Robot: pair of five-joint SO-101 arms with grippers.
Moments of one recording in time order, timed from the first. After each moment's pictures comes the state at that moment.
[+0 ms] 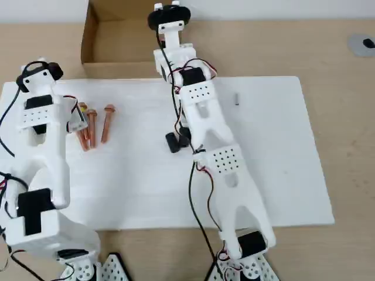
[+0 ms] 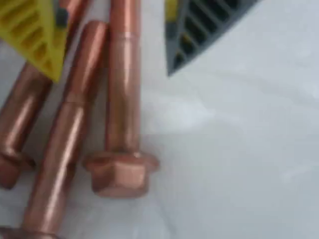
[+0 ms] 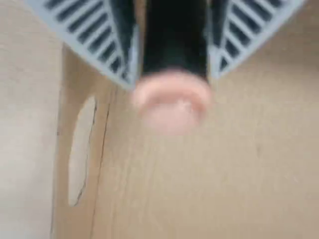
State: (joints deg) left arm -17.1 4.4 18.3 57.5 0.5; right arm -22.2 76.8 -82.3 44.9 -11.6
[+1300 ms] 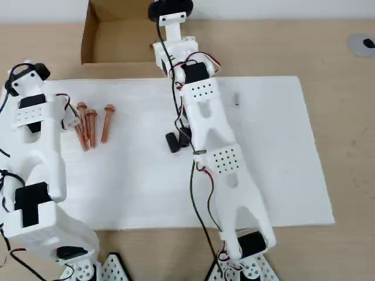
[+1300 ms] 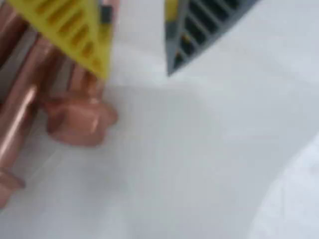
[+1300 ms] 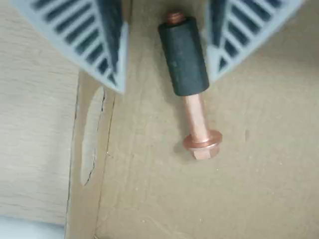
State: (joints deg) left arm -20.0 7.4 16.4 55.3 6.5; right arm -22.2 76.8 -91.3 53.8 -11.6
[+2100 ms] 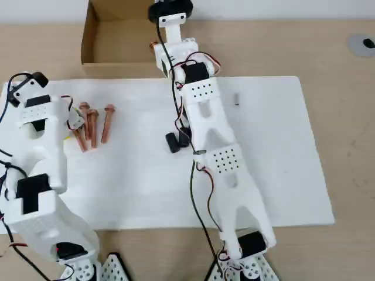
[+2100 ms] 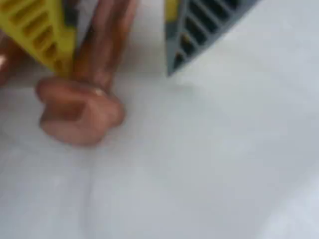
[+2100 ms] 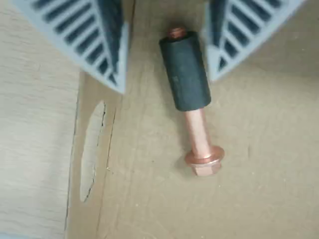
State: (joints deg) left arm -19.2 14.7 14.7 54.7 16.0; right arm -22.2 76.8 -91.3 55.7 -11.6
